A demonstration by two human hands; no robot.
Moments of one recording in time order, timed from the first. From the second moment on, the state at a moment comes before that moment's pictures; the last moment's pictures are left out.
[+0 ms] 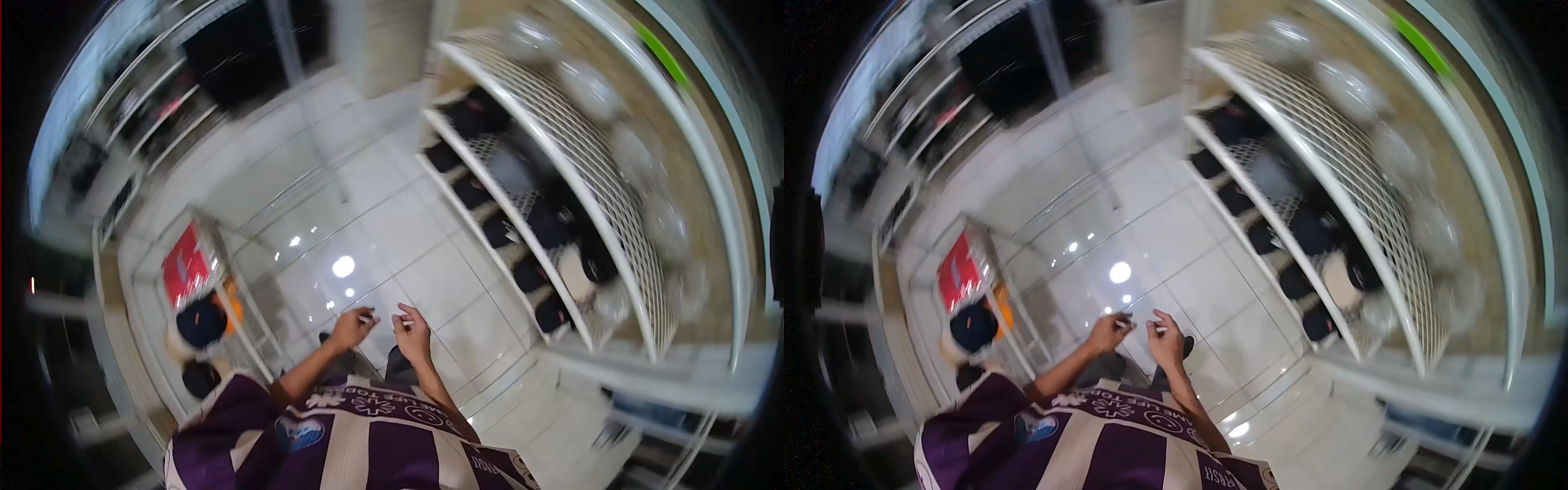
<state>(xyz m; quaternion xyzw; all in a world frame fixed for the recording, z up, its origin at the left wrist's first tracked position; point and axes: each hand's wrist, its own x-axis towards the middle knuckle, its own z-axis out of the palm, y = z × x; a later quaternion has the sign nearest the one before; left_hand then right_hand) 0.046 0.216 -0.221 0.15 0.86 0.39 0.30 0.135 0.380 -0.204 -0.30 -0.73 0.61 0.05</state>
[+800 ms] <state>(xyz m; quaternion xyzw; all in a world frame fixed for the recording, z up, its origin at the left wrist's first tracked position) 0.174 -0.306 -0.318 -0.59 0.75 0.25 -0.14 0.014 -0.141 -0.243 0.28 -0.75 0.38 -0.48</state>
